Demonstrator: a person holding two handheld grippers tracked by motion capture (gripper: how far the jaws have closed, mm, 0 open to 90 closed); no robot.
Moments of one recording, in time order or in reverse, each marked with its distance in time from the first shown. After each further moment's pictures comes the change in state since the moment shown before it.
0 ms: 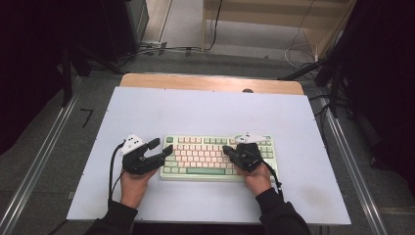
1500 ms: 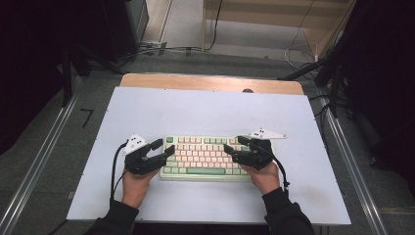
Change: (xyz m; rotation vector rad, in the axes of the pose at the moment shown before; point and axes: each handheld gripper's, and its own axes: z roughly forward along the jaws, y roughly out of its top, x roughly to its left) left arm -0.002 -0.001 0.005 0.012 -0.024 0.012; right arm -0.013 0.010 -0.032 -0.111 0.046 0.063
